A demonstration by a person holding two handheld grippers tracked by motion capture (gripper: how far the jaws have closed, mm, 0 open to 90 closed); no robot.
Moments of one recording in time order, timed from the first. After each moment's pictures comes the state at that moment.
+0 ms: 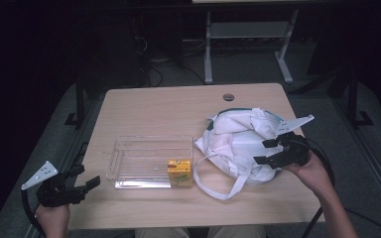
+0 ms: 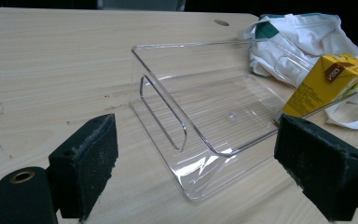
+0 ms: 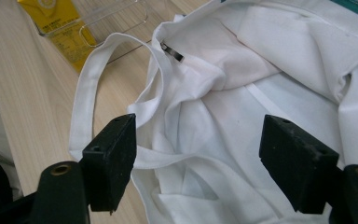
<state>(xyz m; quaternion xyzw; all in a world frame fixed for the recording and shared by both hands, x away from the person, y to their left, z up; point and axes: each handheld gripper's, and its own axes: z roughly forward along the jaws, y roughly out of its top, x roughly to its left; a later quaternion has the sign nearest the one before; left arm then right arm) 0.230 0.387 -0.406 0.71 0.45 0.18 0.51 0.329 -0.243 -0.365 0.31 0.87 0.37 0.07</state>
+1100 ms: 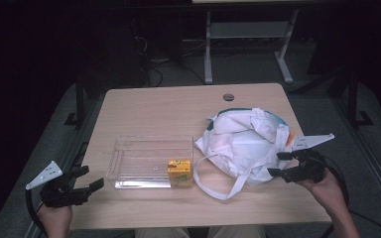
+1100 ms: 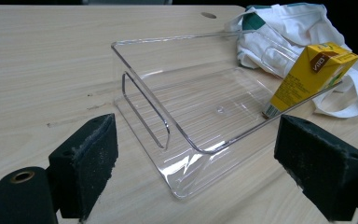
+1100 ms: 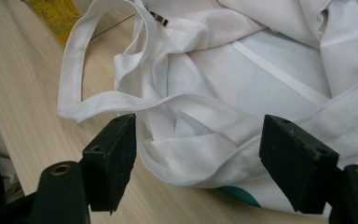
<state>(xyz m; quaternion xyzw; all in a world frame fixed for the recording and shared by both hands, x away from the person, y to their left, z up) 0.230 0.380 -0.407 0.73 0.43 0.16 0.51 0.297 -0.282 -0.394 0.35 0.85 0.39 0.08</state>
